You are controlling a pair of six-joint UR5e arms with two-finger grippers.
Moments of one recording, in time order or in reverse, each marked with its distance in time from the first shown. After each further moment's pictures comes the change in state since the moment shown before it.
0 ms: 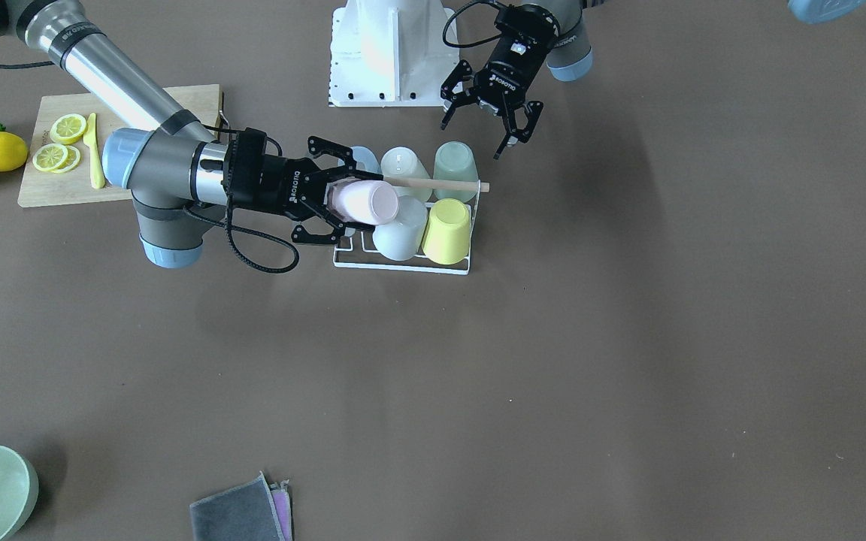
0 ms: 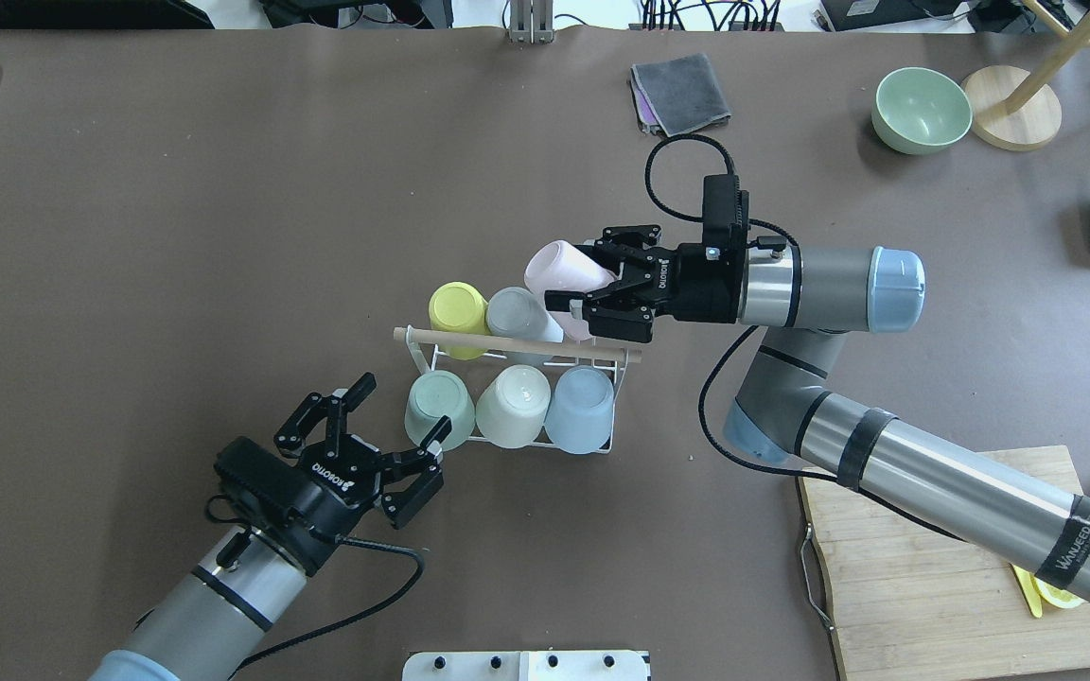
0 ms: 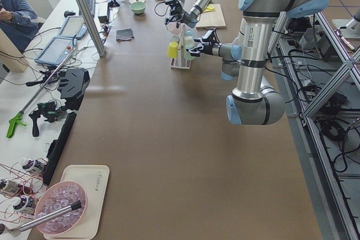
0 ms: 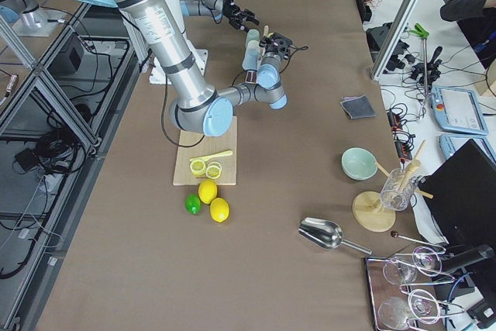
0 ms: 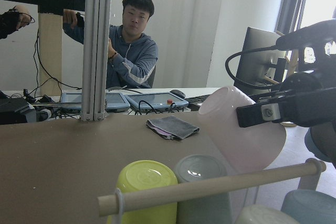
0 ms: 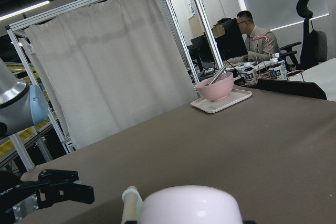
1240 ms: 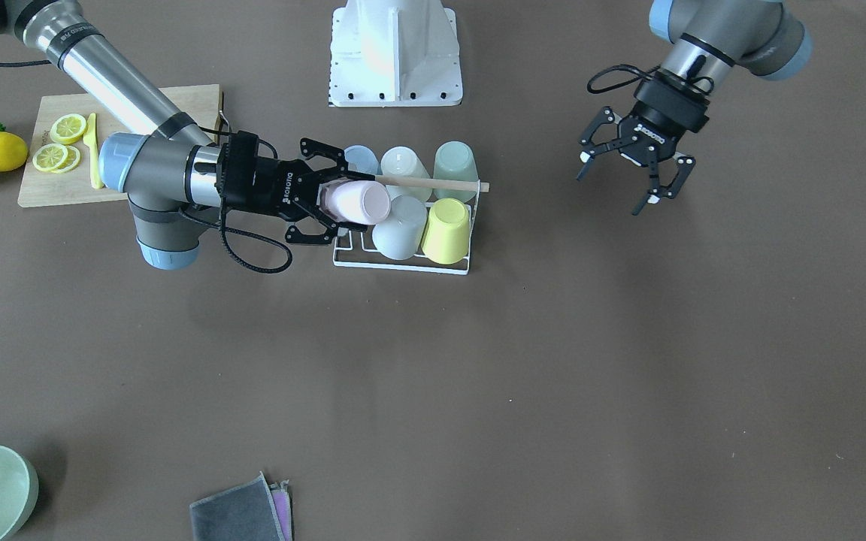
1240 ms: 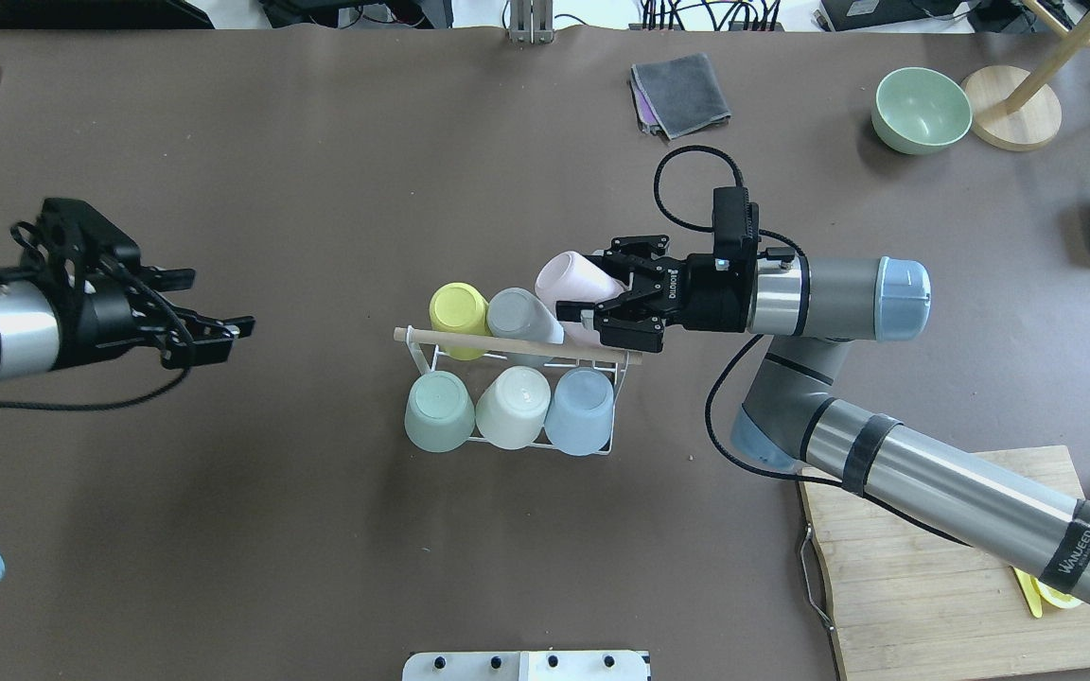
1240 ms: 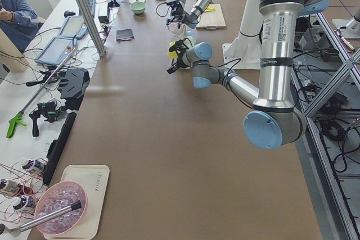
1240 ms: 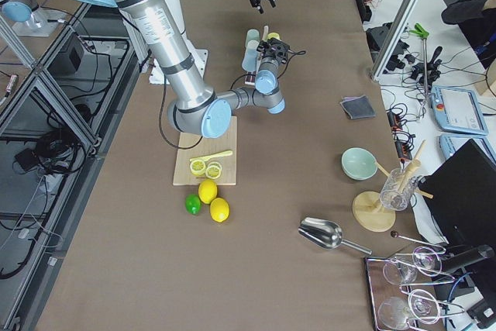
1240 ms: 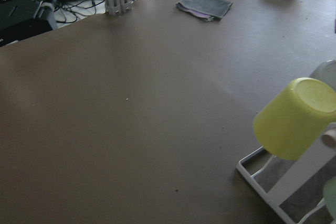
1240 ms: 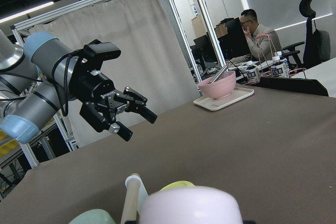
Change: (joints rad) left arm -0.707 0.257 -0.199 0.567 -1.147 -0.120; right arm -0.004 -0.007 -0.023 0.034 0.002 -0.001
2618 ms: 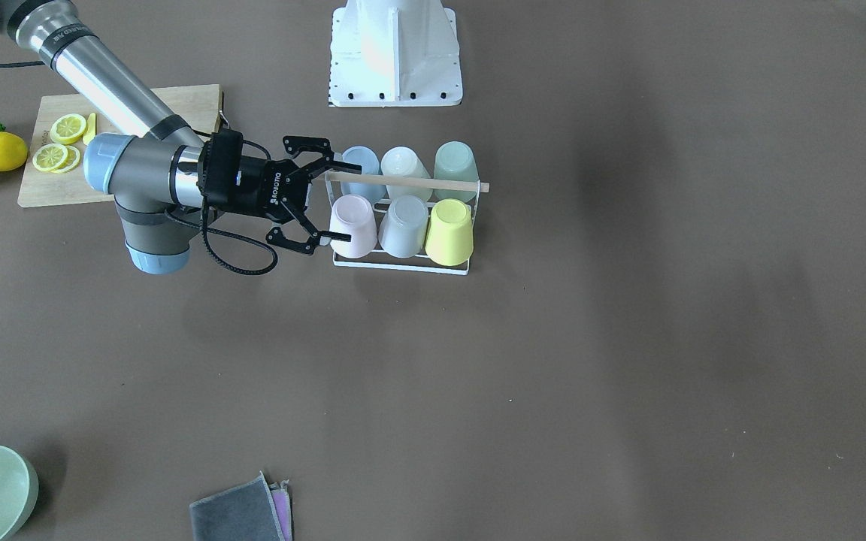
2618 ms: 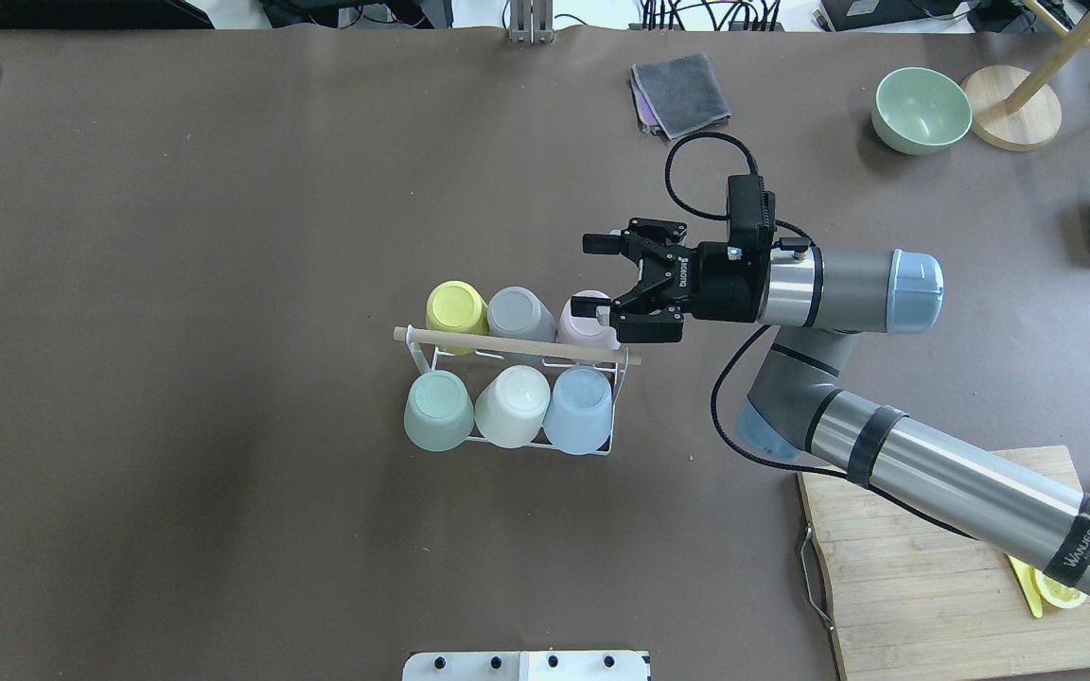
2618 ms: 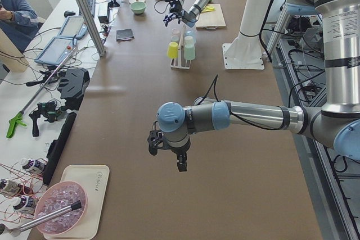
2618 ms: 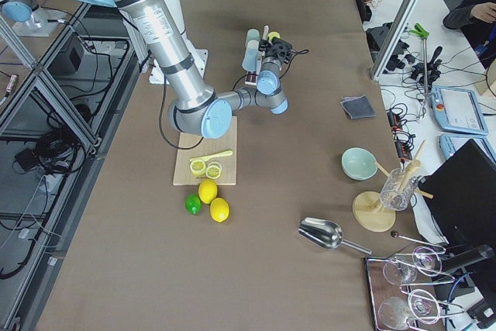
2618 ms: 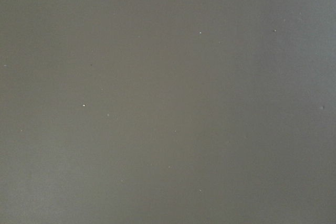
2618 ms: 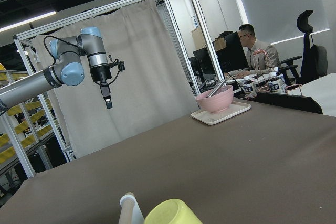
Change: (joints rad) left arm -0.869 0.171 0.132 1.174 -0.588 0.746; right arm 0.035 -0.002 0.009 0.030 -0.009 0.010
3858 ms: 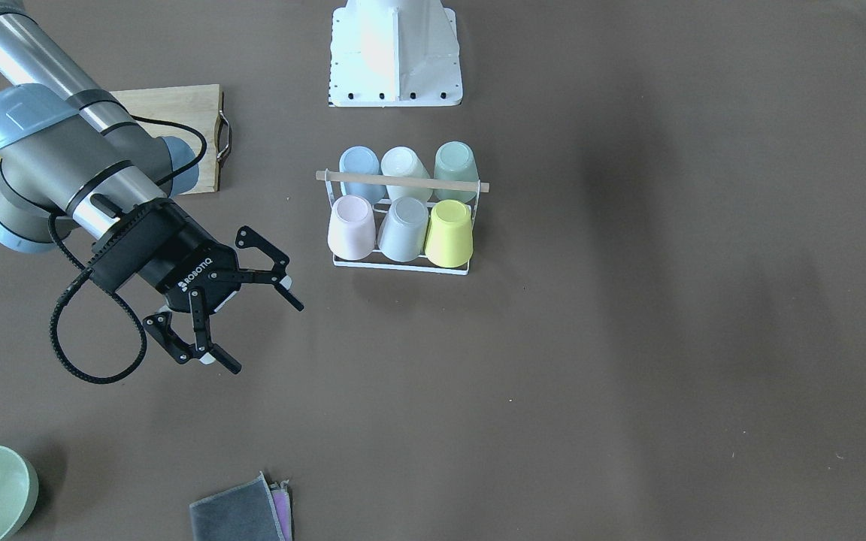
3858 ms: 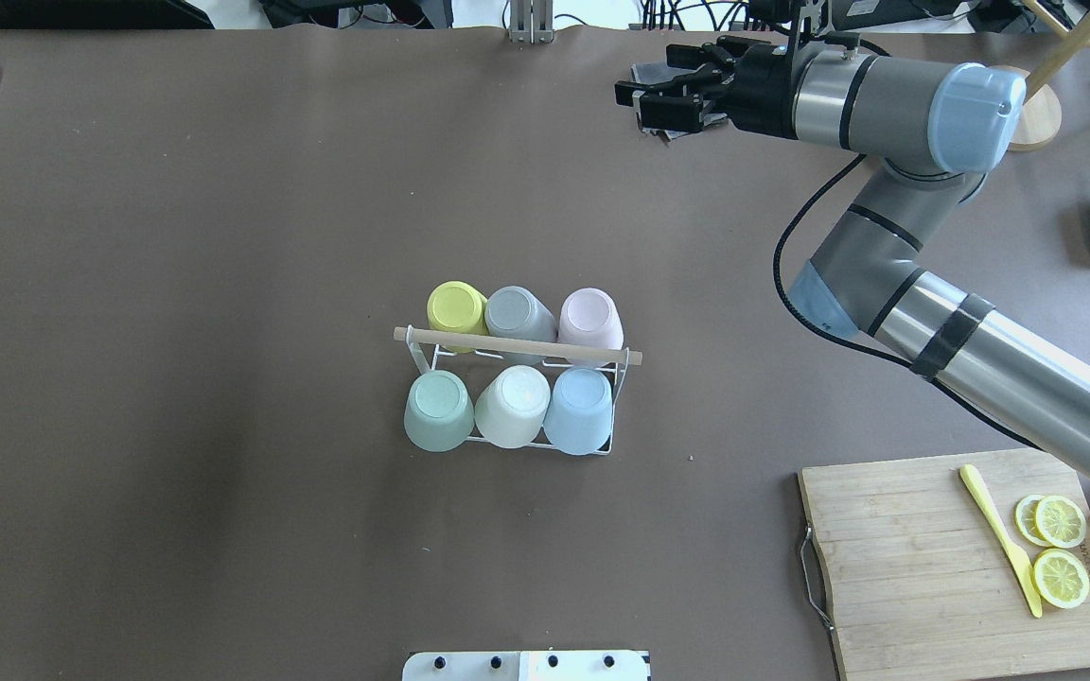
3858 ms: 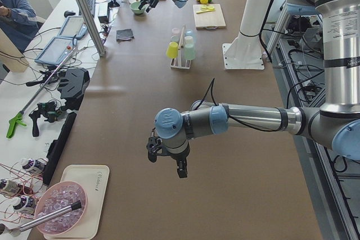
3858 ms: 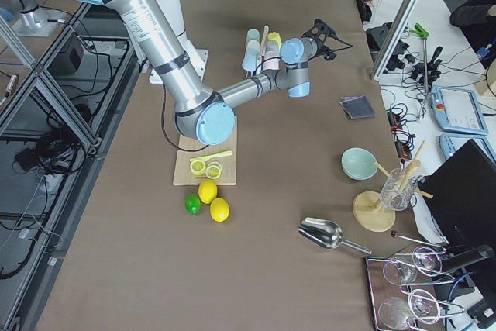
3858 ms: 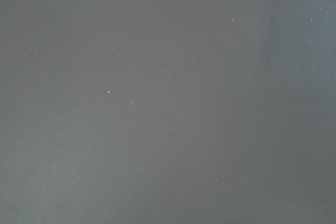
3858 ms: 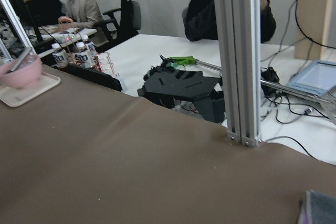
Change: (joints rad) left arm -0.012 -0.018 0.033 0.002 0.027 0.000; right arm 0.216 -0.082 0.366 -0.968 -0.104 -0.006
